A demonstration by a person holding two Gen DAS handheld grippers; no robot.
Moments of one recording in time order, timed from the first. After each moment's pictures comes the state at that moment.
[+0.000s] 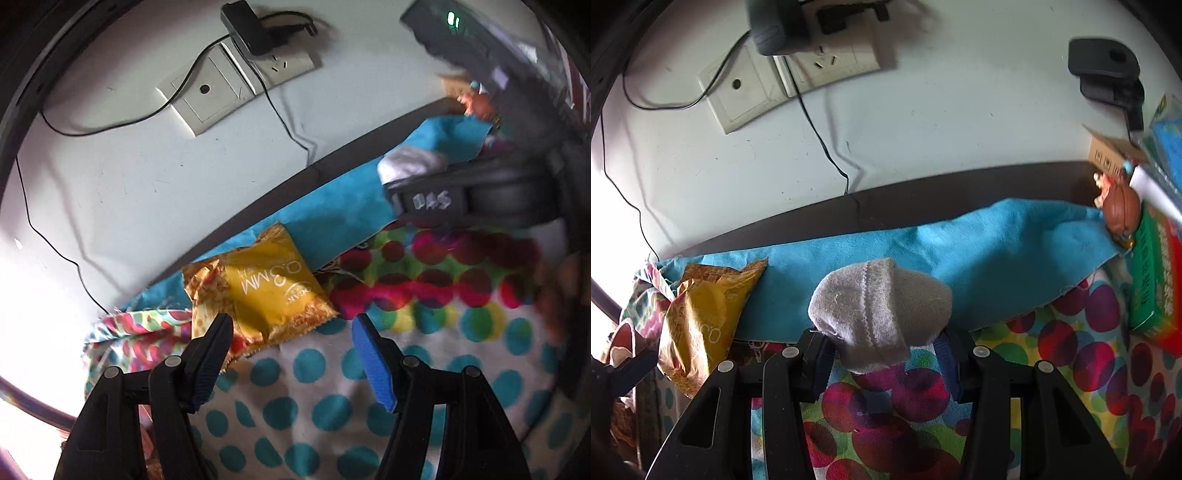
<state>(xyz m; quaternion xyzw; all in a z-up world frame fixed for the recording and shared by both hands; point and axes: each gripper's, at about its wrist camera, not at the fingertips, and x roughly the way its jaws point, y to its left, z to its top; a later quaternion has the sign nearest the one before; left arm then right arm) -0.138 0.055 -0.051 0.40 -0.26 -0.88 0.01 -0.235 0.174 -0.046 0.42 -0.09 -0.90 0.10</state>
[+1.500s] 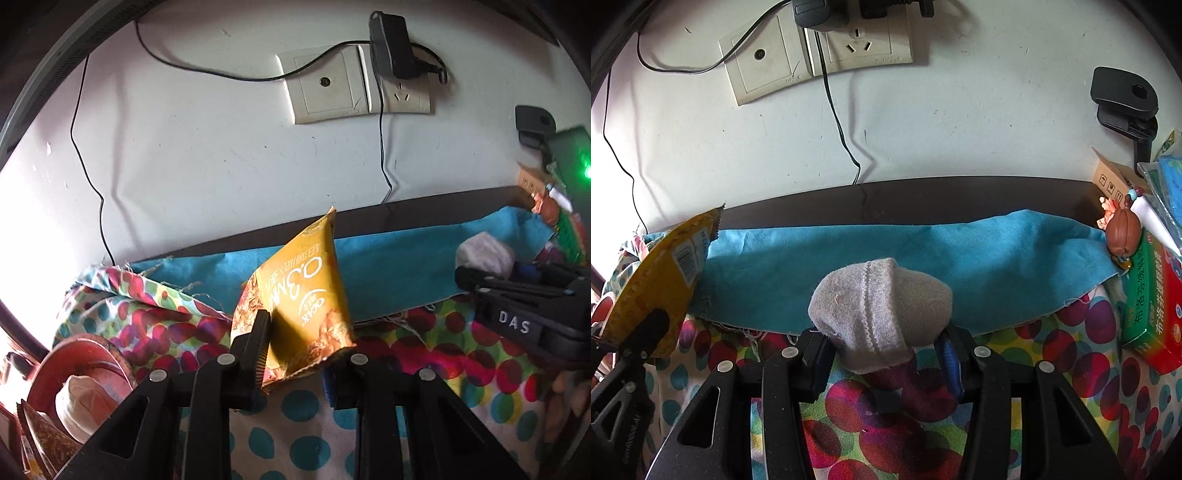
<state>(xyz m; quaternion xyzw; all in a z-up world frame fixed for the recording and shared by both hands) -0.155 -0.010 -0.037 0.36 -0.08 -0.93 0.07 -0.231 0.153 -0.043 0.42 -0.02 -0.90 0.09</state>
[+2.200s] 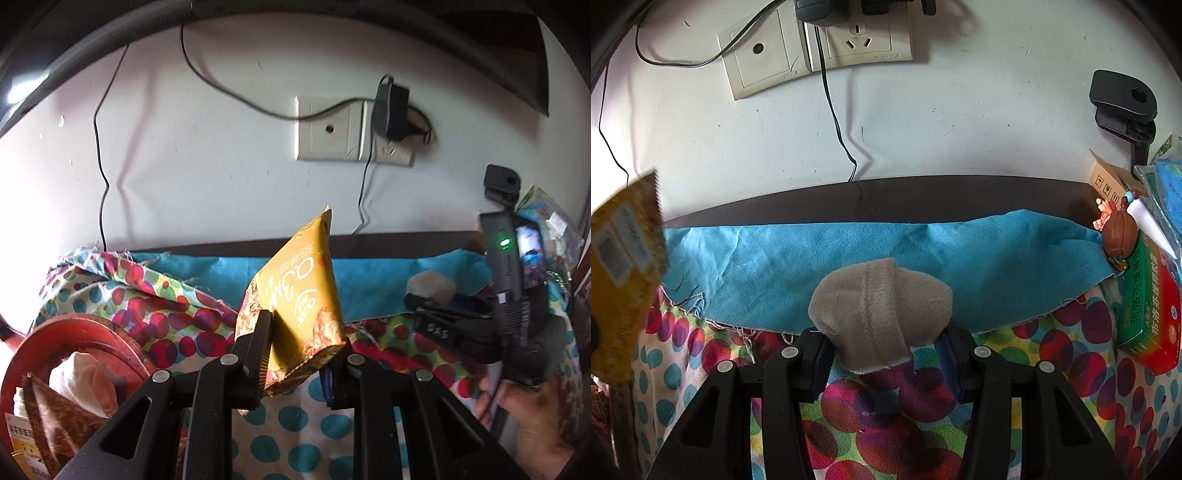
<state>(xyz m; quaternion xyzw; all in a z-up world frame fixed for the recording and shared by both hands) -0.114 -0.031 0.010 0.33 0.01 -0.94 0.00 -0.237 0.147 -0.045 0.43 -0.01 -0.90 0.08</state>
